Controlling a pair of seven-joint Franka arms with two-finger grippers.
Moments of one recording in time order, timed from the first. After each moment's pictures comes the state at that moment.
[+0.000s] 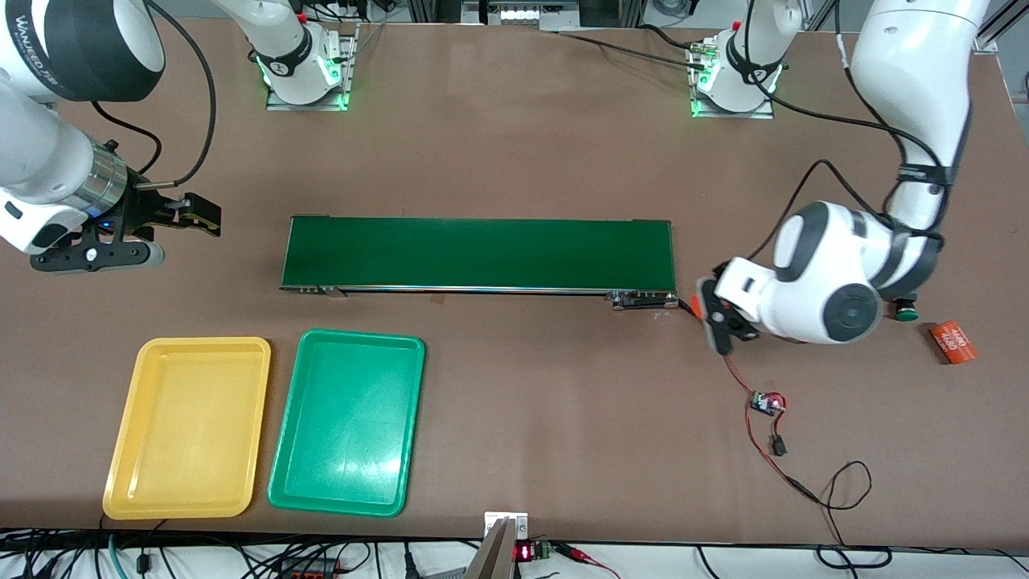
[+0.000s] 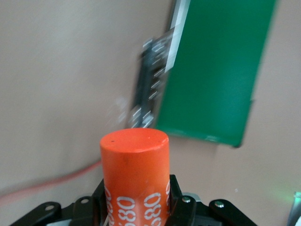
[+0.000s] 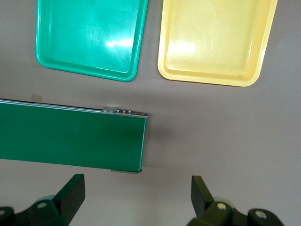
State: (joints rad) left arm 0.03 0.57 -0.34 -1.59 -0.02 1.80 1.09; right arm 0.12 0.14 0.01 -1.60 -0.04 1.63 0.03
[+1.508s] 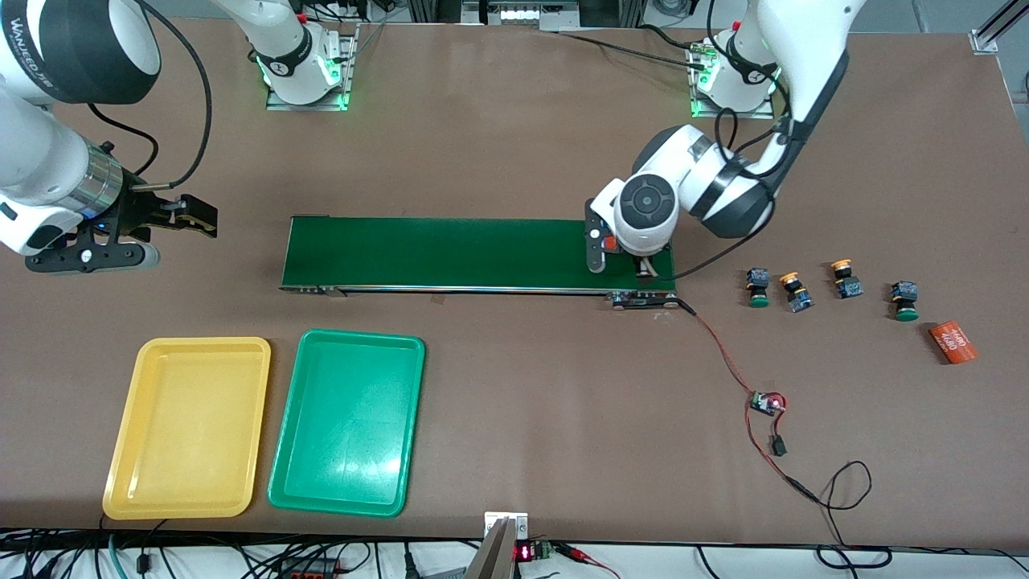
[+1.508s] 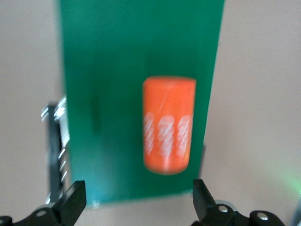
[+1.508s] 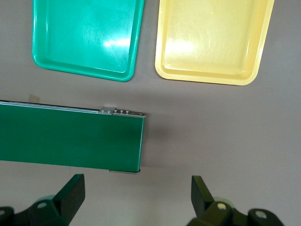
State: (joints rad) left arm -0.13 0.44 -0.43 -1.80 0.22 1.88 0.81; right arm 0.12 0.14 0.00 -1.60 -0.04 1.63 0.03
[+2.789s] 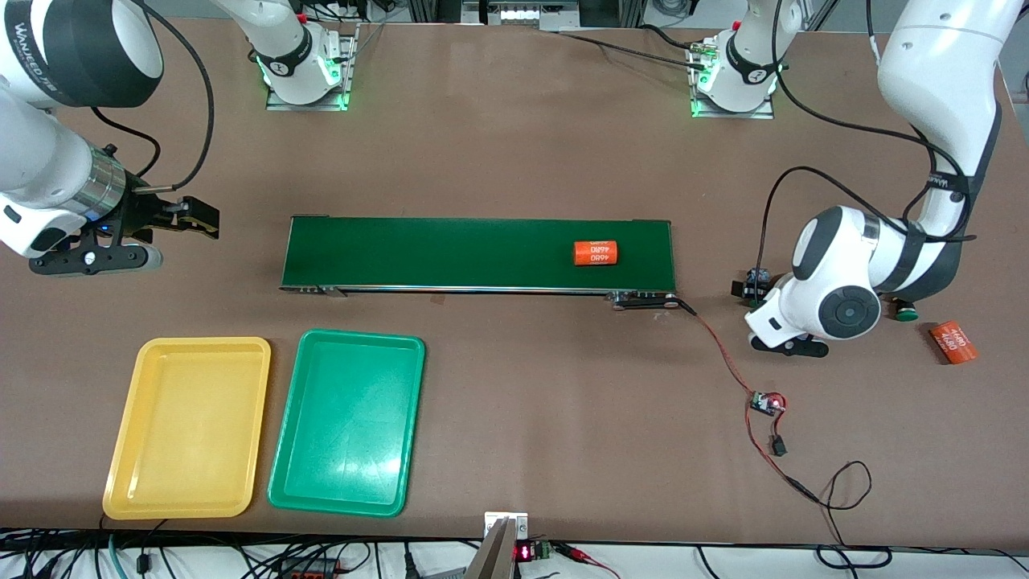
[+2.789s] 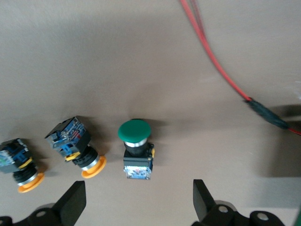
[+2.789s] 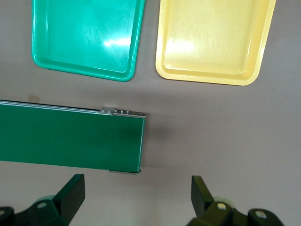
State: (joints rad) left arm 0.24 0.60 -0.39 -1.71 0.30 1.82 -0.19; right arm 0.12 0.15 0.00 -1.60 -0.04 1.63 0.03
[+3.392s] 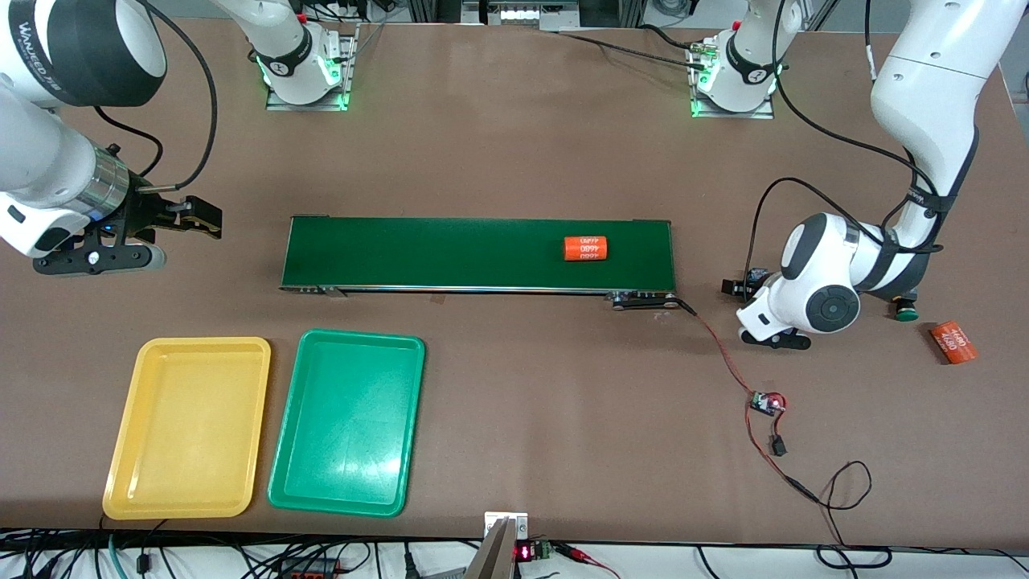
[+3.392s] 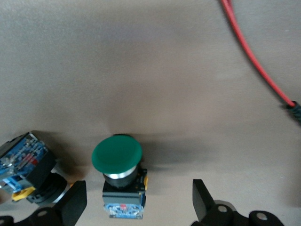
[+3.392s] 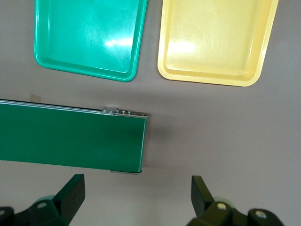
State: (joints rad) left arm 0.28 0.63 -0.39 -1.86 0.31 2.01 -0.19; right arm 0.12 0.15 0.00 -1.60 -0.04 1.64 0.03
